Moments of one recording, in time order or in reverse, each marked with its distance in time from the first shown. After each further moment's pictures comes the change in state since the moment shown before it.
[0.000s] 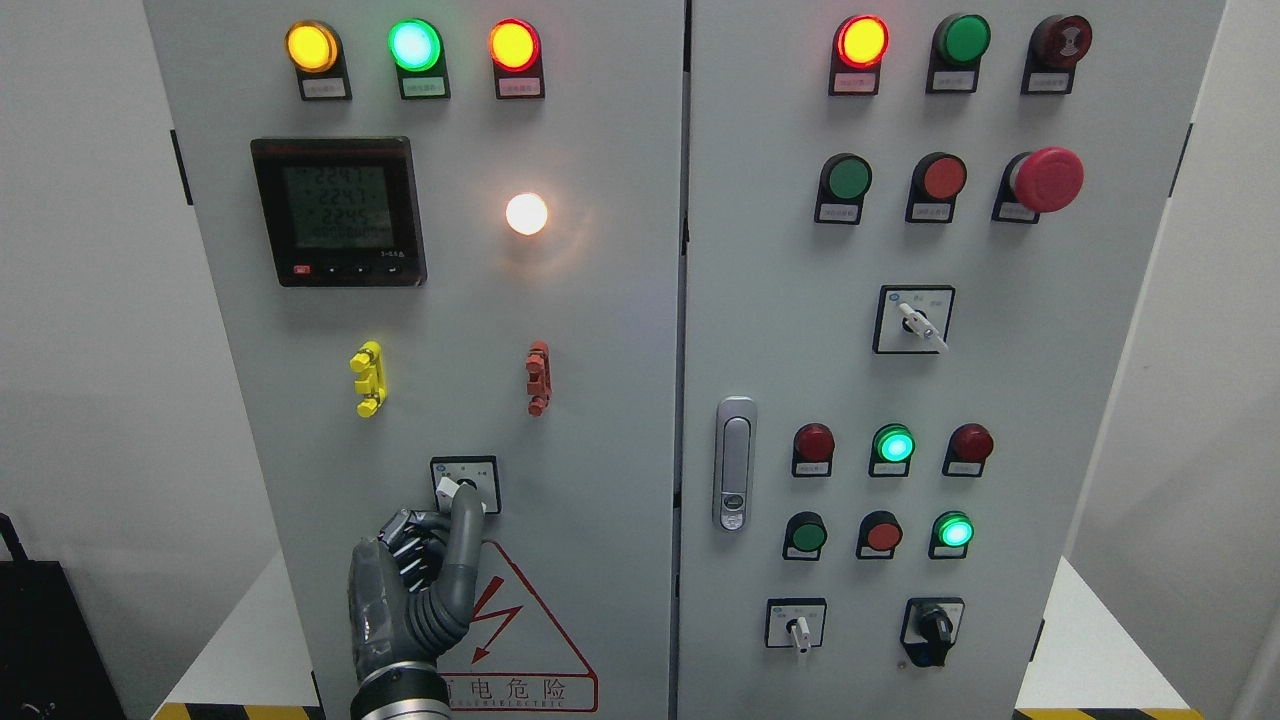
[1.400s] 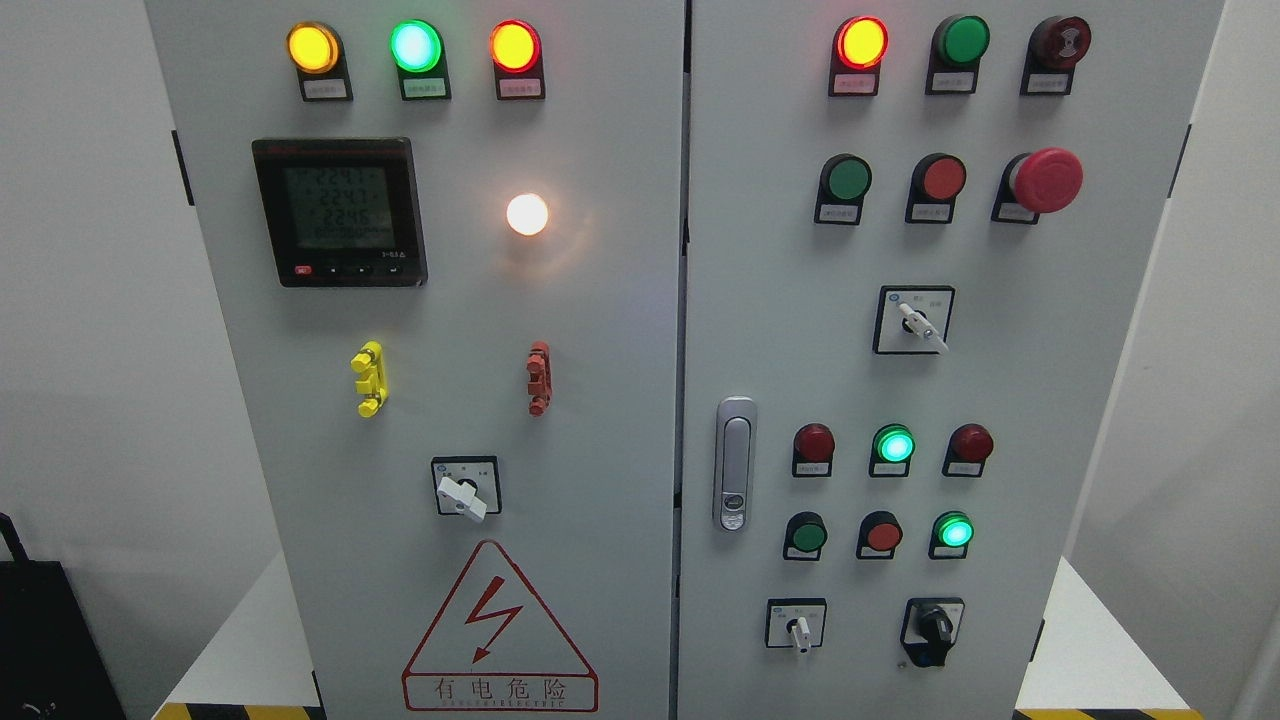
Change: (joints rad) left arm 0.596 0.106 0.086 0.520 0.117 -1.003 -0.276; right arm 0.000 0.000 0.000 0.000 0.000 0.000 0.000
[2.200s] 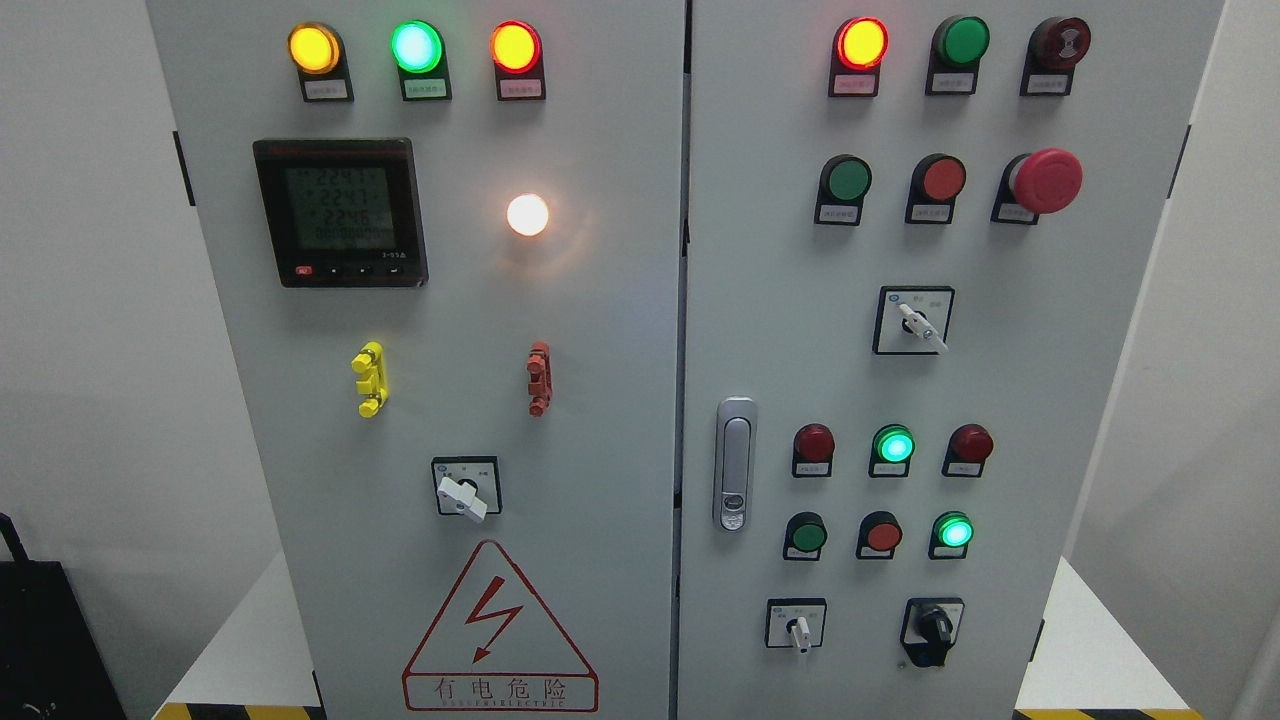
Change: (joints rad) left arm -0.065 0.000 0.026 0.893 0.055 0.413 -0.387; right arm 0.000 0.000 0.000 0.000 0.000 0.000 0.000
